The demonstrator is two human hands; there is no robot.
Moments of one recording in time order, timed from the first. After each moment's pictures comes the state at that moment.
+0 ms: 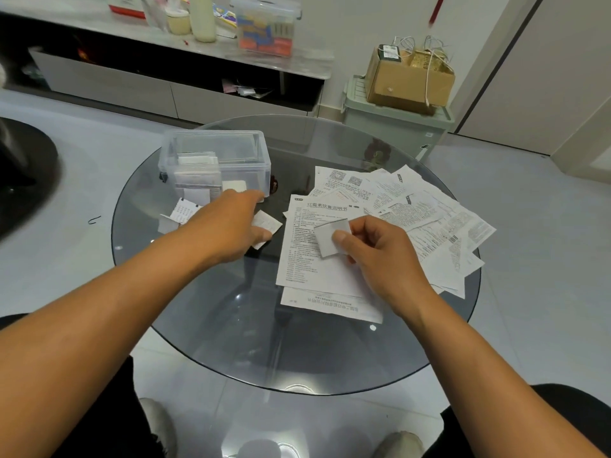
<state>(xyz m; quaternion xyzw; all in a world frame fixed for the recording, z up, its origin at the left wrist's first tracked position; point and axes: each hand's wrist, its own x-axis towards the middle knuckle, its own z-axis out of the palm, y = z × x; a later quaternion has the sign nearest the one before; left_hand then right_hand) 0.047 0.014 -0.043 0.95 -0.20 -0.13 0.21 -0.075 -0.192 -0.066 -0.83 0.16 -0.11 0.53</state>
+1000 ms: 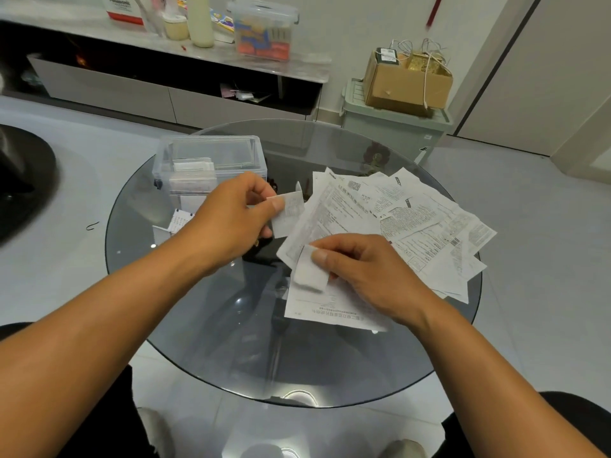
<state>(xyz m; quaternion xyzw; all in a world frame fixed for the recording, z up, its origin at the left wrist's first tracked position) 0.032 0.009 -0.031 0.84 -0.16 -0.08 0.50 -0.079 -0.182 -0.054 -0.82 0.06 0.02 0.56</state>
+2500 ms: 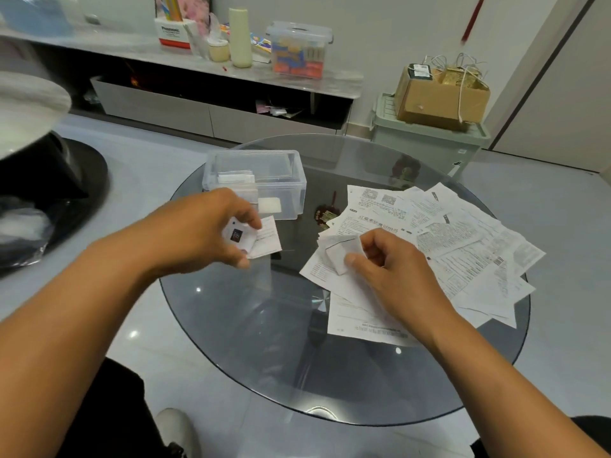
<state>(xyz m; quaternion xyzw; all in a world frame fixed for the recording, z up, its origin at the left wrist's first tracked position) 0.051 0.088 -0.007 0.95 -0.24 -0.10 0.15 -0.060 -0.169 -0.063 -0.90 0.13 -0.09 0.40</state>
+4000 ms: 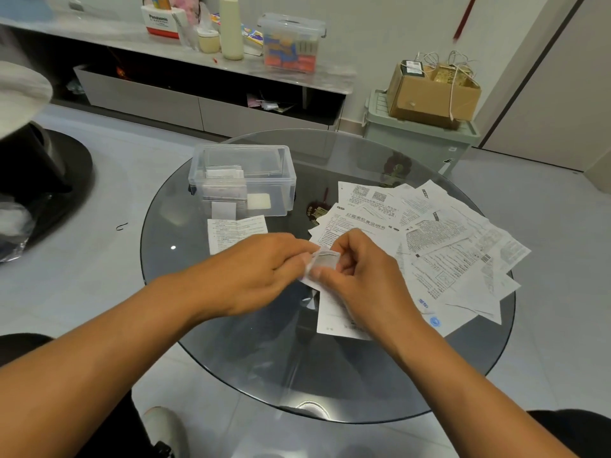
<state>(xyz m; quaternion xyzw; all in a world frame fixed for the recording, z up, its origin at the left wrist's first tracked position) 0.010 0.042 -0.037 0.87 -0.40 -0.16 0.25 -0.065 -0.141 -0.068 -0.88 0.12 -0.09 0.44</state>
